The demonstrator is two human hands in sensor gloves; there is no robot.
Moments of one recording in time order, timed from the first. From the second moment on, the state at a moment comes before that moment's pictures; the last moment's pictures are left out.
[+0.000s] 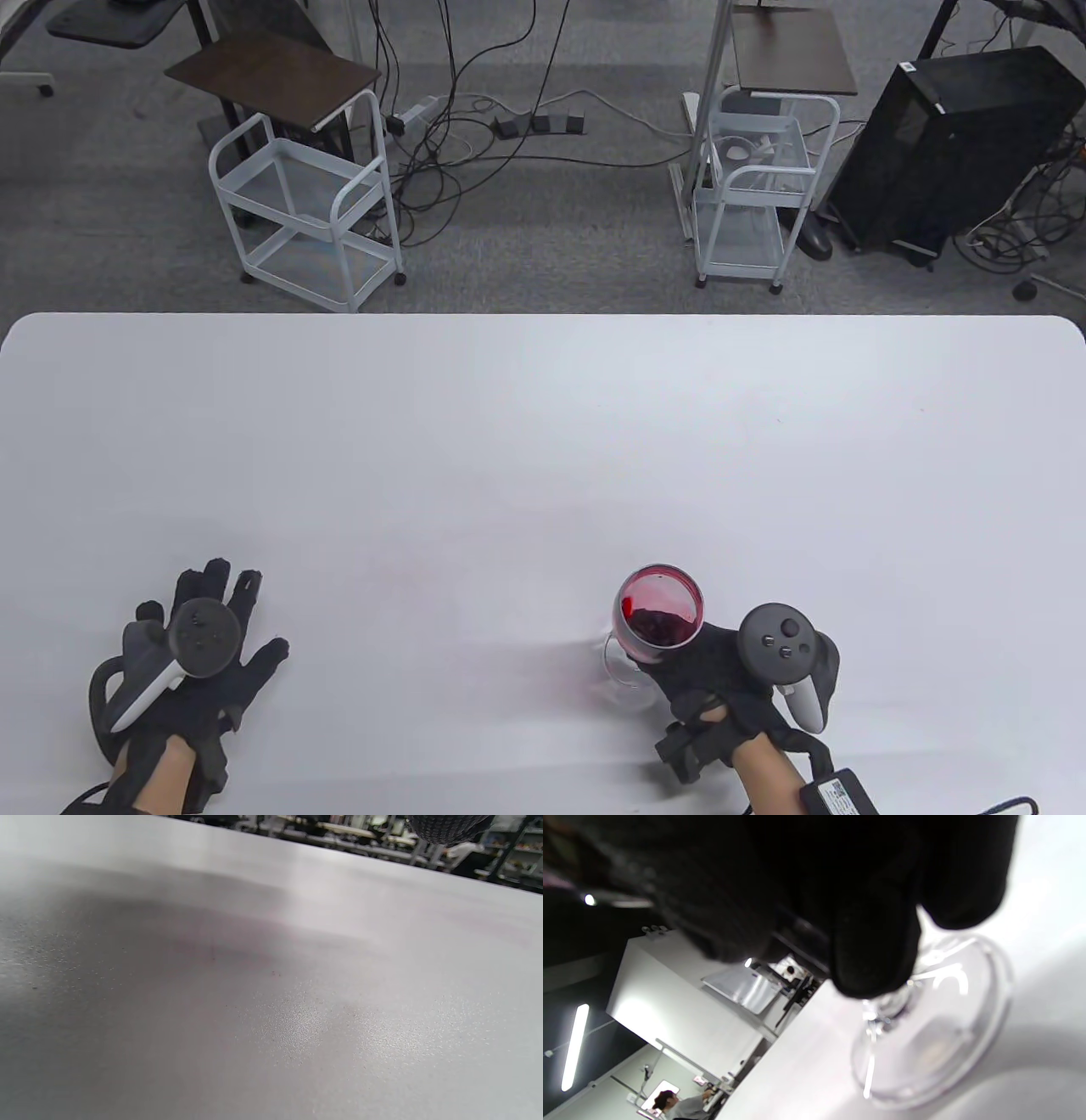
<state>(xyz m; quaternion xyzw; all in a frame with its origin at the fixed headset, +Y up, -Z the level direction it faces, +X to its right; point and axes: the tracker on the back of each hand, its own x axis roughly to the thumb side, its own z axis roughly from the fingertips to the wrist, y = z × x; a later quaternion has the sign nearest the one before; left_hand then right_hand) -0.357 -0.751 -0.245 -0.14 0.06 0.09 0.98 0.184 -0.739 -0.263 0.08 0.02 0.88 0.46</state>
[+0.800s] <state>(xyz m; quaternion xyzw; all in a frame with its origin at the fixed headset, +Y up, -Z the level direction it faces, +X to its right) -0.352 -0.746 -0.243 -0.11 0.06 0.07 0.99 0.185 -0.738 -0.263 0.10 0.02 0.87 0.49</state>
